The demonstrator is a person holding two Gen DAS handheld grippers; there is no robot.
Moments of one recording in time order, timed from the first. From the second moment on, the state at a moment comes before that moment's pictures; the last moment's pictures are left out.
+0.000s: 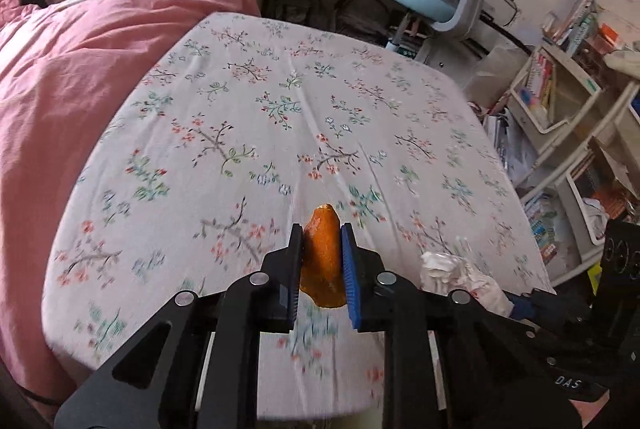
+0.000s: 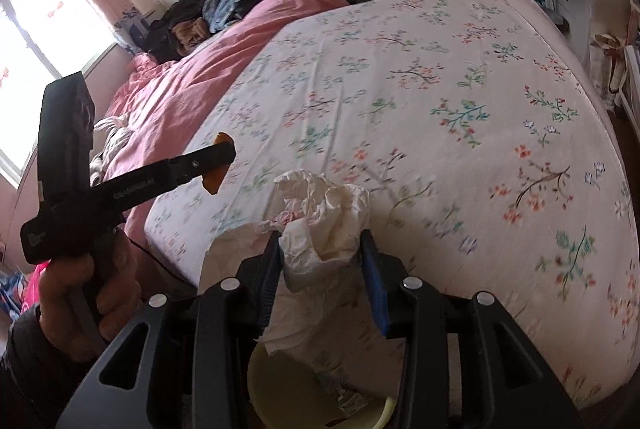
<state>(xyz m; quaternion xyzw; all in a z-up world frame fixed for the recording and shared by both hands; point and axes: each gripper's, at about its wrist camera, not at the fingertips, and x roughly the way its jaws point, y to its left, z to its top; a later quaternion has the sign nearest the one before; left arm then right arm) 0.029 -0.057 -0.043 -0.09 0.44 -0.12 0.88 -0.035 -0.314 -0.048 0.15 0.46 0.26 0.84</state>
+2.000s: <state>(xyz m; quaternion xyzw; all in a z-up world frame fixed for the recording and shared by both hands) -0.134 -0.044 -0.030 -0.01 0.37 -0.03 0.93 -0.154 -0.294 -0.025 0.04 0.33 0.08 0.94</state>
